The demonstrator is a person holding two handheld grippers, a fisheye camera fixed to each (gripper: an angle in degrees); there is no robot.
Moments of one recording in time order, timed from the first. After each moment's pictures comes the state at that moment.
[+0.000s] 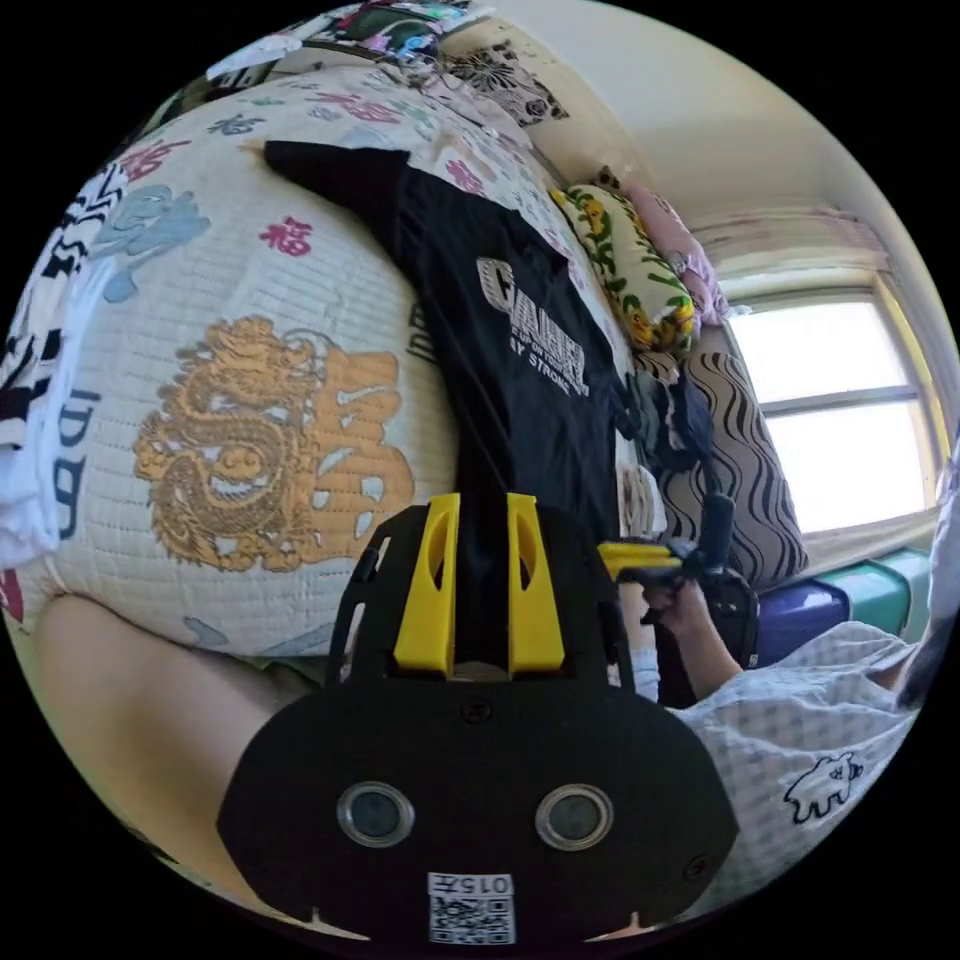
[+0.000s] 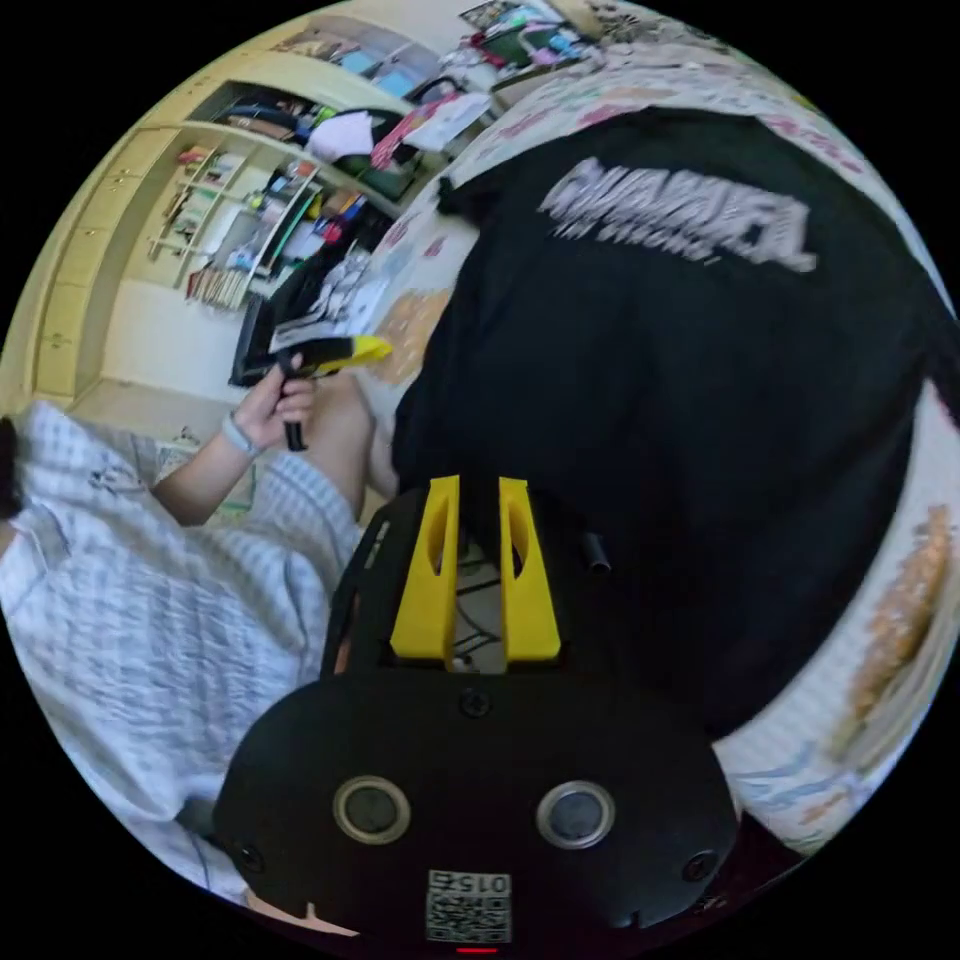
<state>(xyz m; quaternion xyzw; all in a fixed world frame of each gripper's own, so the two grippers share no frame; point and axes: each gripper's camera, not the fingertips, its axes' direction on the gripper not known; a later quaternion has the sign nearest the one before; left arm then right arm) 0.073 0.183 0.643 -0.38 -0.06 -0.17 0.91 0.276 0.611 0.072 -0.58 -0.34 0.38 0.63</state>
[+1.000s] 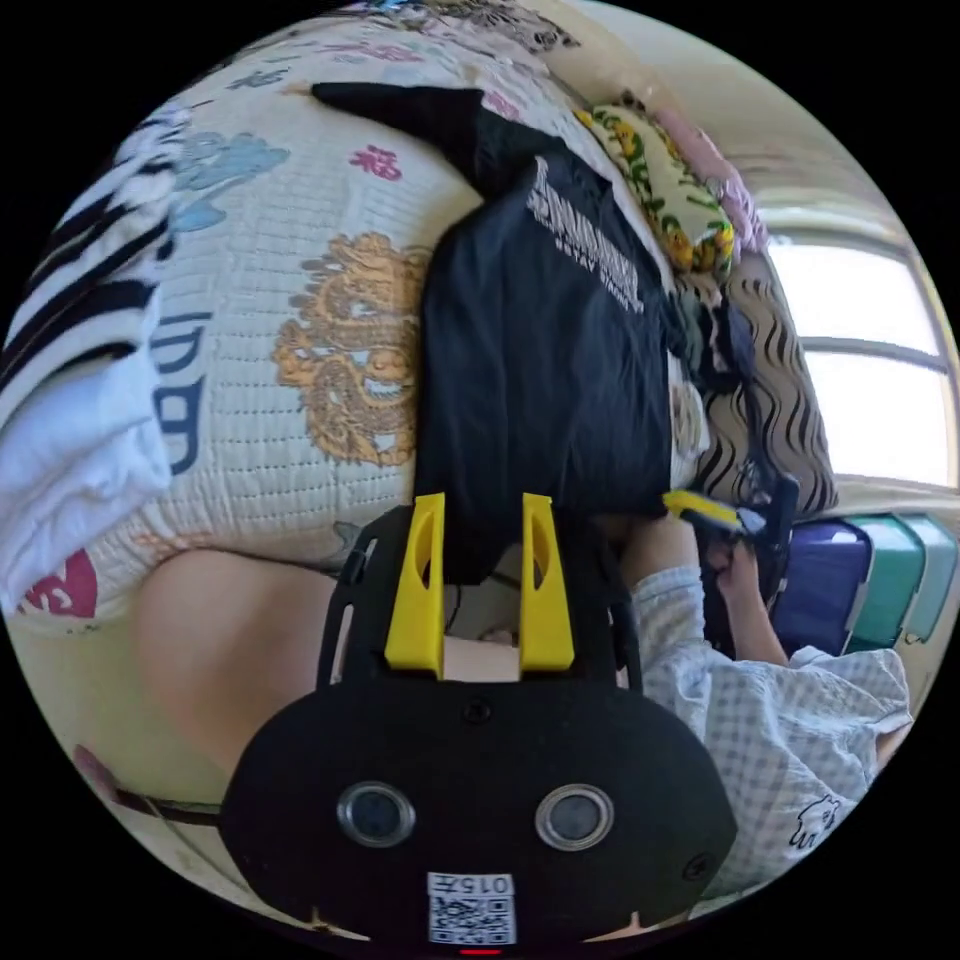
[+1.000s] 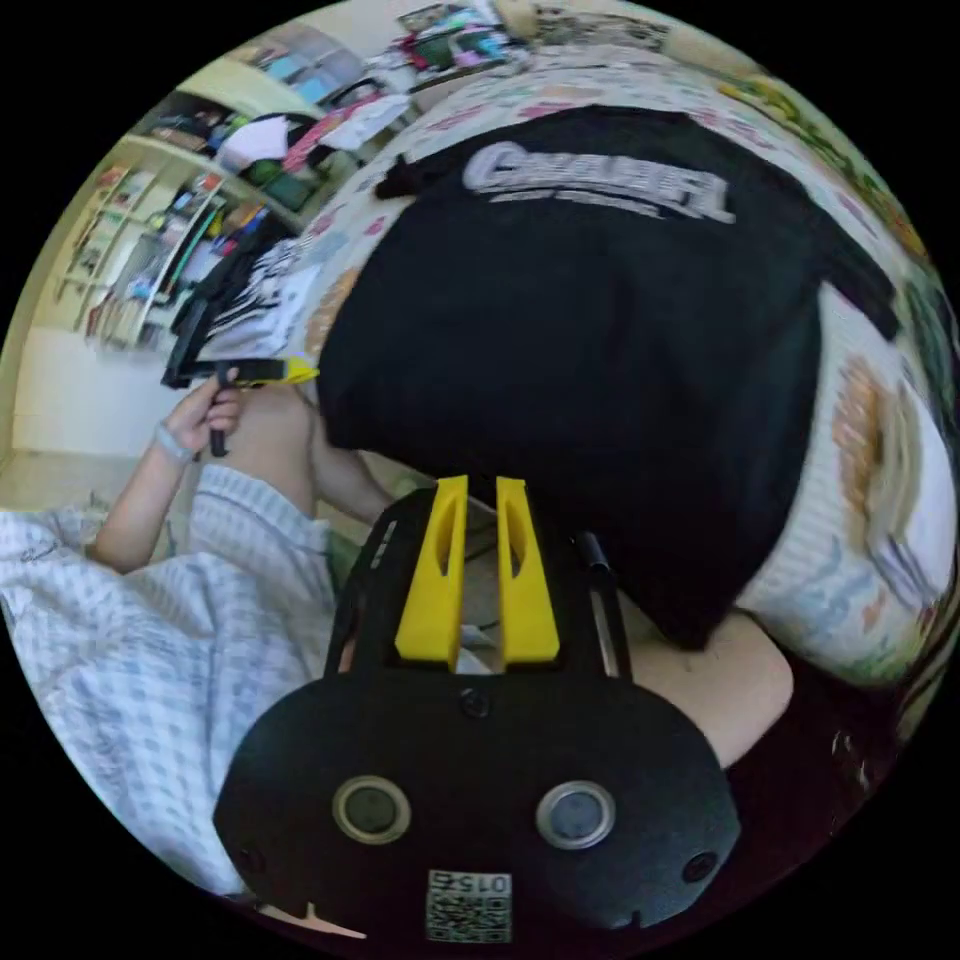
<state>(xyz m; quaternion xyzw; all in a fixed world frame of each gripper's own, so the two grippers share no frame) -0.054 0.260 0.626 -0.54 -0.08 -0.12 0.83 0.186 0.569 0.086 -0.65 -0.17 0.36 0.65</state>
